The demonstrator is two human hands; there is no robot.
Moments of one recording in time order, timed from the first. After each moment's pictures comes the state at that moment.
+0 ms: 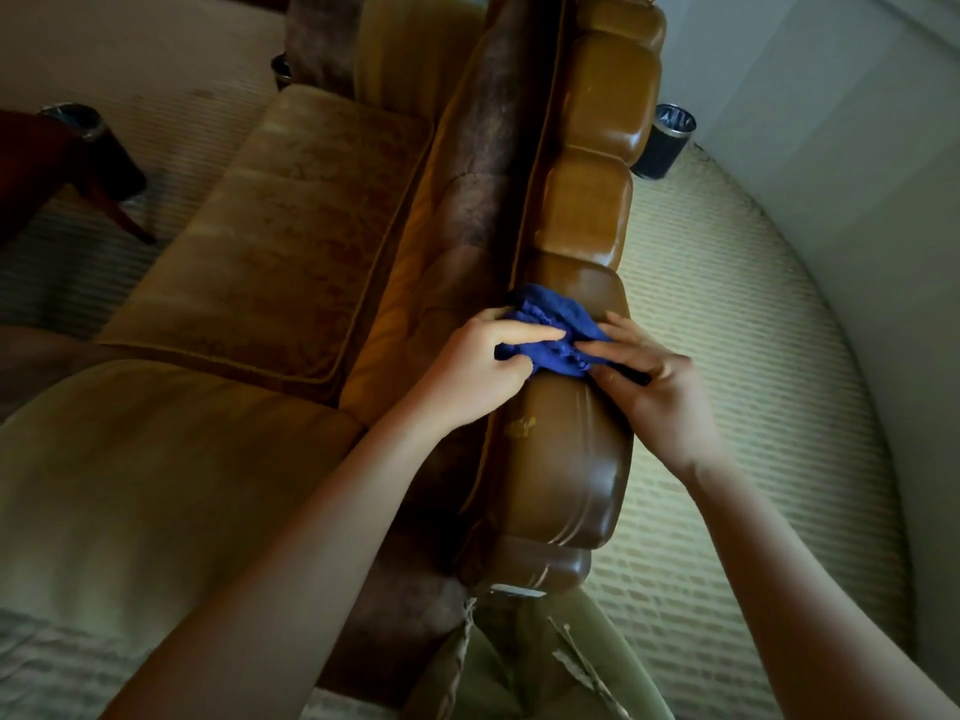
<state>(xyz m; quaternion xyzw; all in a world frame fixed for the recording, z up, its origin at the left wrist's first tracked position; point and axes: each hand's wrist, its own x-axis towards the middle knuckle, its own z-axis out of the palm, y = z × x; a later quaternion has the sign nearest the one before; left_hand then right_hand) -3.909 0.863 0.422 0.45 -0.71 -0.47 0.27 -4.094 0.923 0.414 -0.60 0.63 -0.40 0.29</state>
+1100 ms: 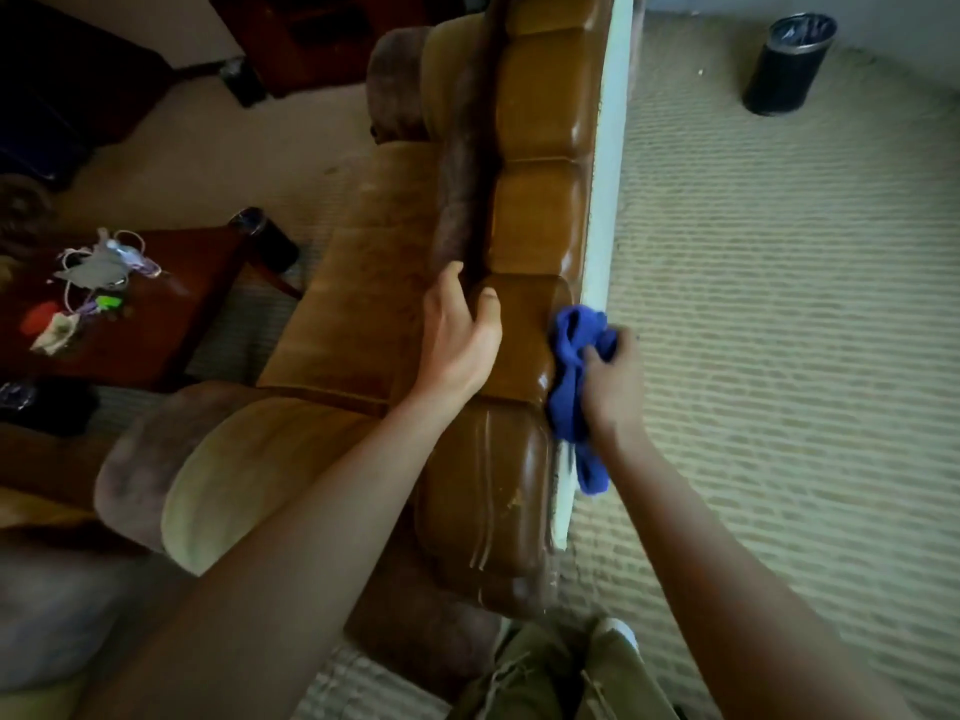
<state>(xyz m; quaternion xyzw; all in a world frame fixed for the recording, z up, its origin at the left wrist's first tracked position) -4.016 0.837 0.432 0.69 -0.60 -0.31 0.26 -4.134 0.875 0.364 -0.27 0.66 -0.55 0.44</state>
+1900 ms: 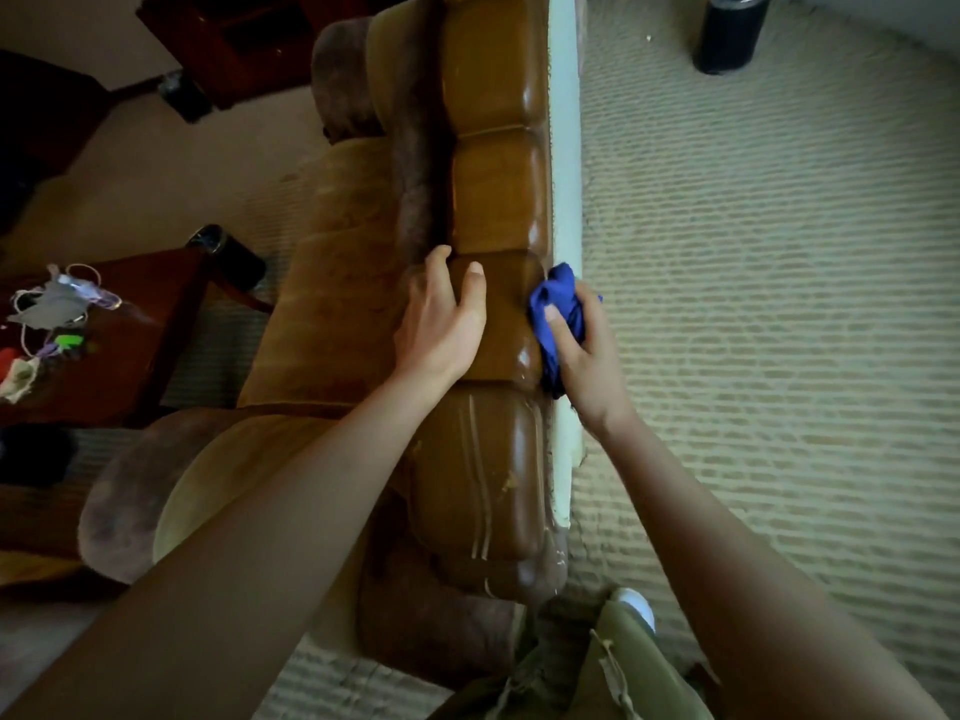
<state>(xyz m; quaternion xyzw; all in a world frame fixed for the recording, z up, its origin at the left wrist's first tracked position) -4.017 0.830 0.424 0.69 -0.65 -0.26 0.18 -4.136 0.888 0.353 -0.39 0.54 -0.60 0.45</state>
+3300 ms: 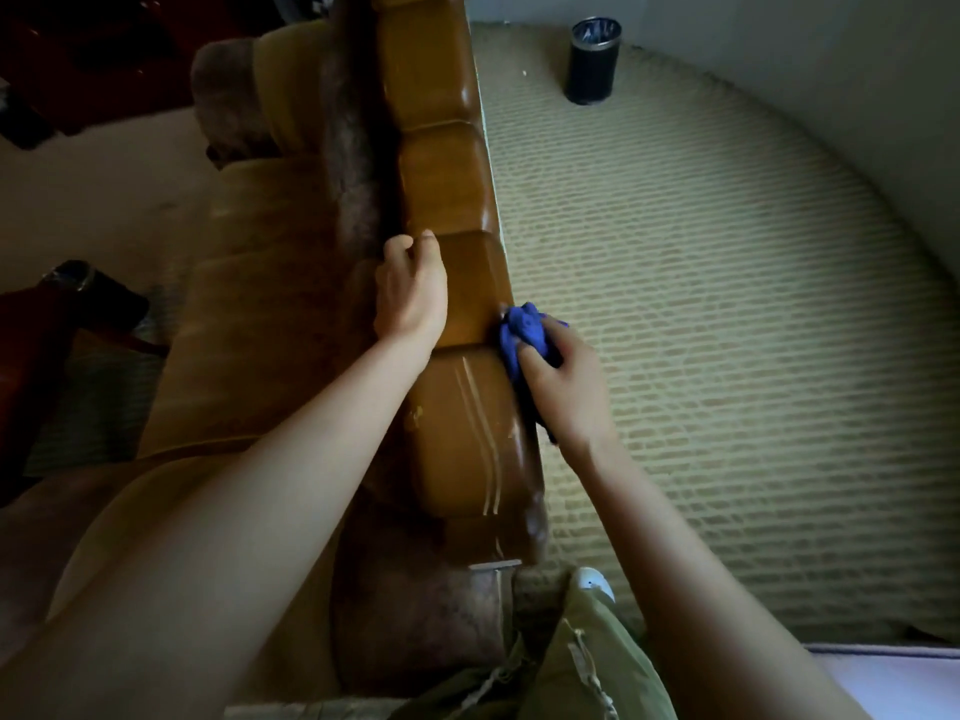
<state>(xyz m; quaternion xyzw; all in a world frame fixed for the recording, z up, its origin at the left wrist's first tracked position) -4.008 0.825 0.420 0.65 -0.60 -0.36 0.28 -4.089 0.951 0.389 -0.33 0.70 -0.52 0.35</state>
